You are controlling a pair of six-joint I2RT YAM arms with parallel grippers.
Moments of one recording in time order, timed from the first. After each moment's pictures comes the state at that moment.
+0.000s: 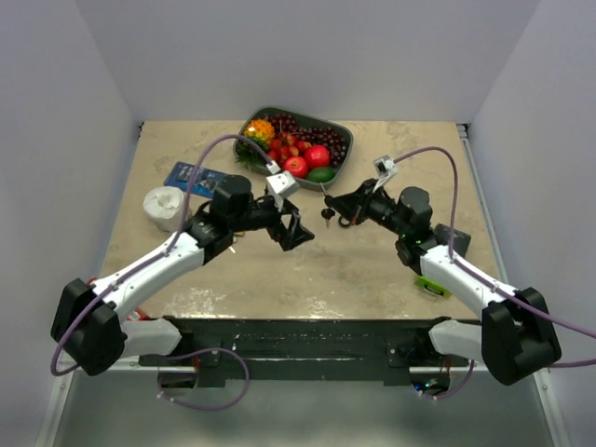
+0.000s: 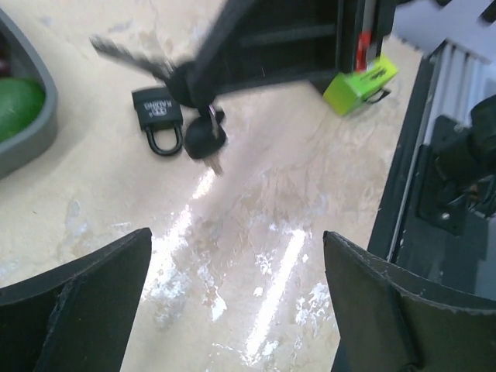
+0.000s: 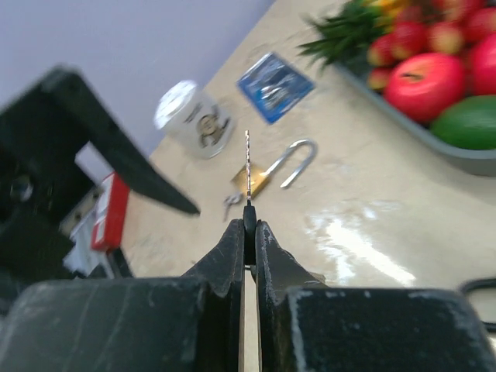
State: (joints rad) left arm -0.61 1.23 0.90 0.01 0.55 -0.04; right arm 0.40 1.21 0.63 0.54 -0.53 0.57
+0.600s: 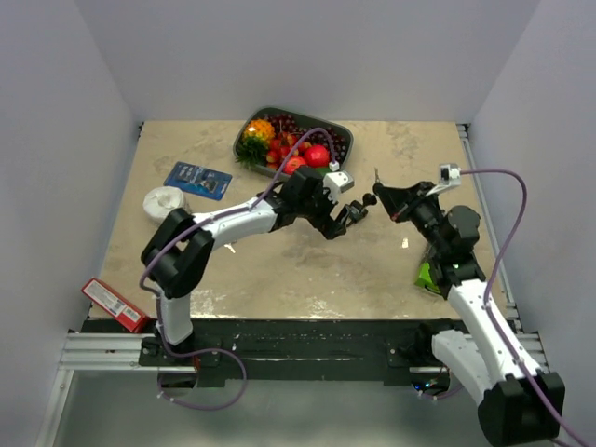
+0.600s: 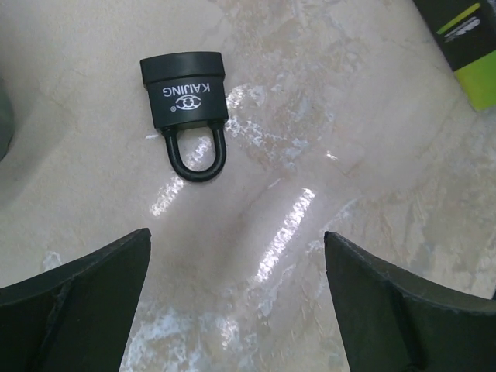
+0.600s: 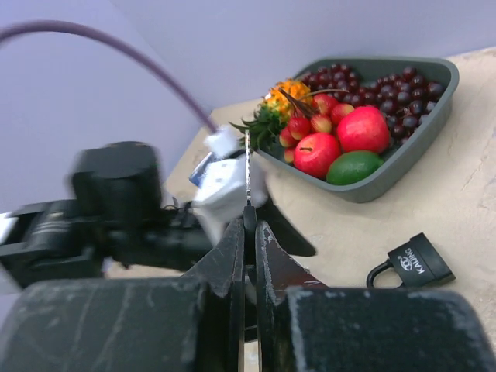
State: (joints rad) left arm -0.76 1.86 1.31 -0.09 0.30 0.01; right arm 0.15 0.85 0.56 0.37 -0.38 0.65
